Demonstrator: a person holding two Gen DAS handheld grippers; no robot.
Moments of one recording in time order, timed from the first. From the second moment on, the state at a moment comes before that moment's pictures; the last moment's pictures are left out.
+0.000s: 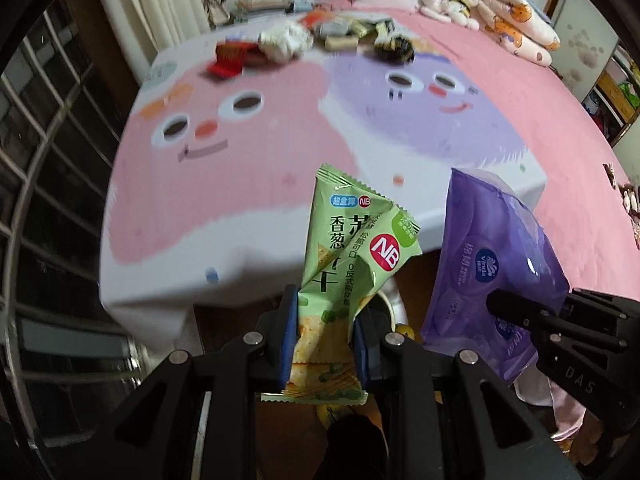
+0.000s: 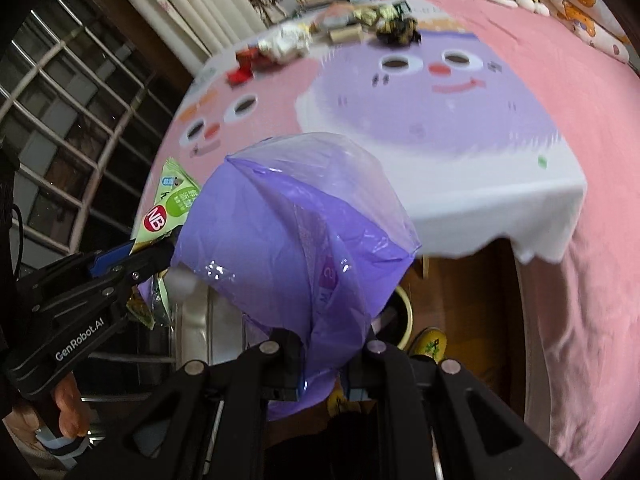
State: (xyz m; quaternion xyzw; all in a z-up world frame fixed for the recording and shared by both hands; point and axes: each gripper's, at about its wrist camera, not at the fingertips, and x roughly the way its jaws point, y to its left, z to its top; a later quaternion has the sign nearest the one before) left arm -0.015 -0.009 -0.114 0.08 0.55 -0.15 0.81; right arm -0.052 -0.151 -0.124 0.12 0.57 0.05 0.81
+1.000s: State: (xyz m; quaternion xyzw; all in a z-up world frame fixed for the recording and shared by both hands) left arm -0.004 -0.045 -0.476 0.05 0.64 -0.12 0.76; right arm -0.021 -0.175 -0.506 0.10 0.69 0.03 0.72
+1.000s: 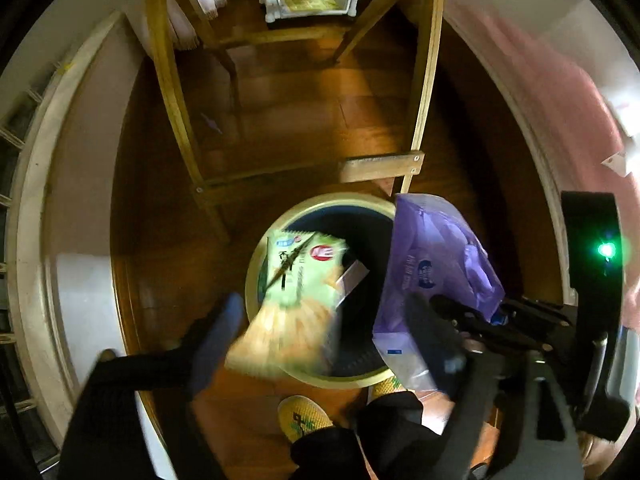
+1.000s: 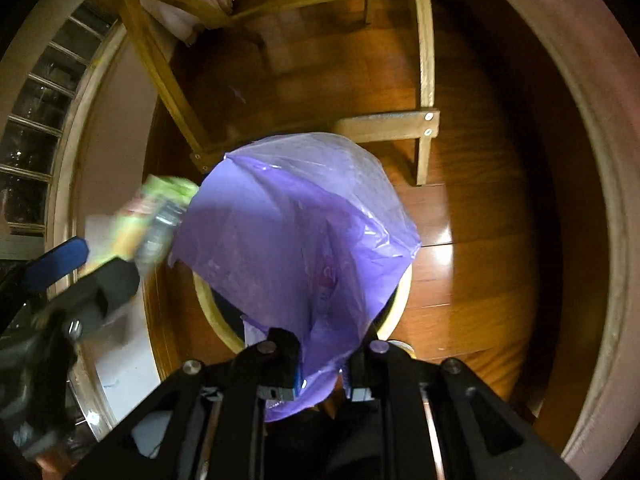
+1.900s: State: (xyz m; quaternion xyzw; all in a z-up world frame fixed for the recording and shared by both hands) left arm -0.021 -0.018 -0.362 0.04 0.62 -0.10 0.78; right arm -0.034 -0.174 -0.391 0.12 0.64 0.02 0.76
